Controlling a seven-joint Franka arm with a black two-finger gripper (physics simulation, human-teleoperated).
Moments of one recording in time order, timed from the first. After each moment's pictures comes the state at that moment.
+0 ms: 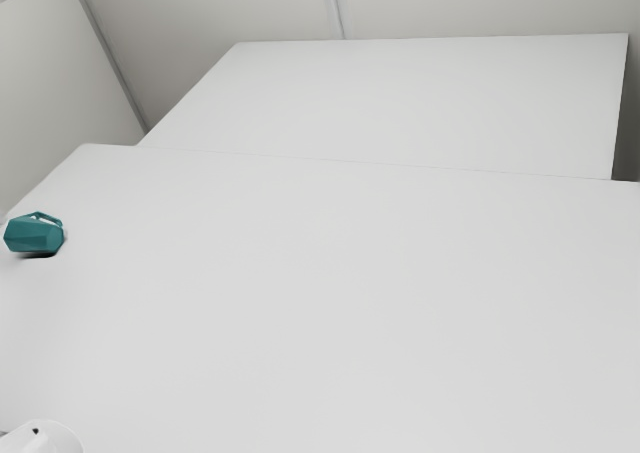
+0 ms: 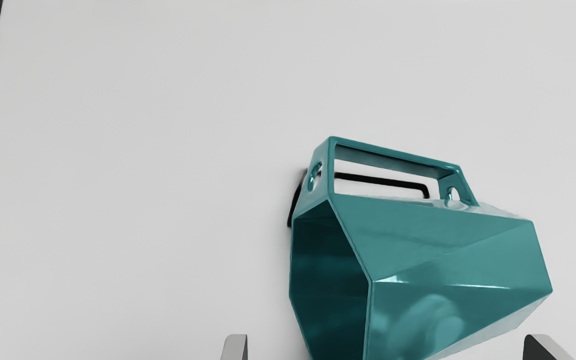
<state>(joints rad) 1.21 1.06 -0.48 -0.73 -0.09 1.83 0.98</state>
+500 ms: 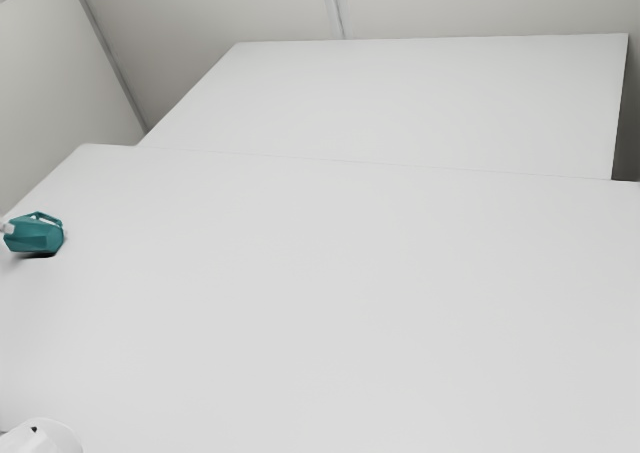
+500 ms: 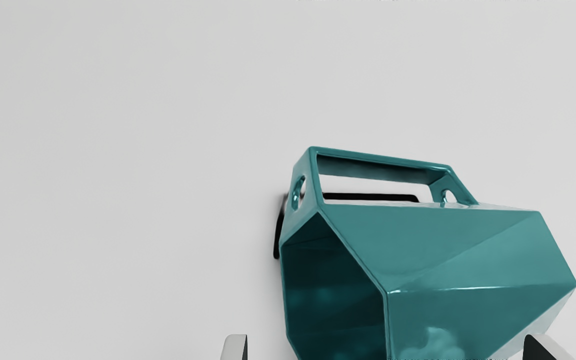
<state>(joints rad) 1.25 1.12 -0.50 -0.74 -0.21 1.85 1.18</state>
